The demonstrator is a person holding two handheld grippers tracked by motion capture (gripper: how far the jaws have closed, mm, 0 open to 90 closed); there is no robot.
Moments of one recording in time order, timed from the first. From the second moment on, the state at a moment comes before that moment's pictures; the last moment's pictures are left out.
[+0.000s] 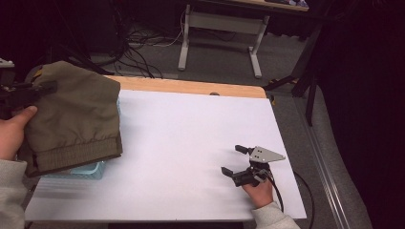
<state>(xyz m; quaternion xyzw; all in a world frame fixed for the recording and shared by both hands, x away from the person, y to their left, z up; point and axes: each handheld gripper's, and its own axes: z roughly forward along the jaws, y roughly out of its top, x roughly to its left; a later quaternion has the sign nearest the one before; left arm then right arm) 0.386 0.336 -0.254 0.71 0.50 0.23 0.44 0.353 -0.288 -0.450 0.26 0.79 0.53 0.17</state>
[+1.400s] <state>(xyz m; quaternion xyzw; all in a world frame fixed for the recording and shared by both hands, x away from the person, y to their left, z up) 0.433 0.380 -0.309 0.75 0.49 0.16 0.41 0.353 -0.286 -0.451 0.26 0.79 0.53 0.16</state>
